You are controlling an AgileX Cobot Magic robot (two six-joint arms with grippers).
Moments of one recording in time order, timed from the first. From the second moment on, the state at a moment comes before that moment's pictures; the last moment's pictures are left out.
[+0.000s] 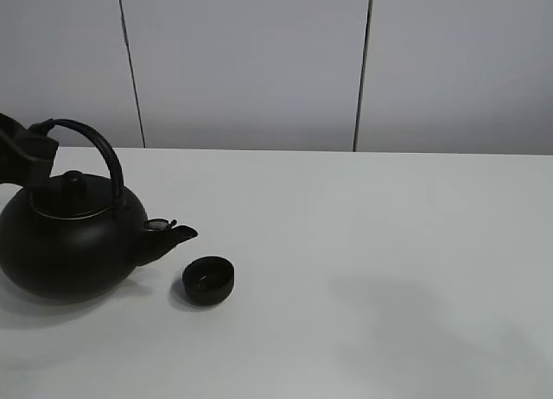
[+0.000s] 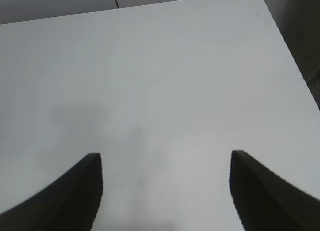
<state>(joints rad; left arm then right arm) -0.20 1.52 -0.48 0.28 -0.53 0.03 -0.10 -0.02 -0.47 0.03 1.08 0.01</state>
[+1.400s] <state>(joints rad) -0.20 1.52 -0.48 0.28 -0.52 0.21 -0.10 -0.02 -0.47 0.03 1.08 0.01</state>
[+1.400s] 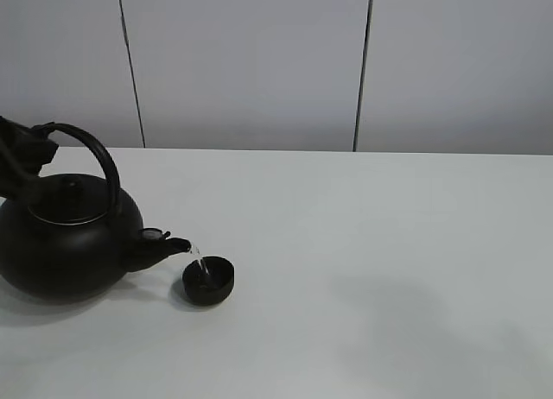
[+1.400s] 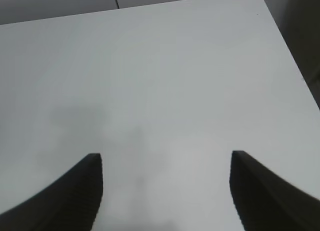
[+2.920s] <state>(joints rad) -0.01 1.52 -0.35 0.36 -0.76 -0.13 -0.10 -0.02 -0.47 0.03 1.08 0.01</state>
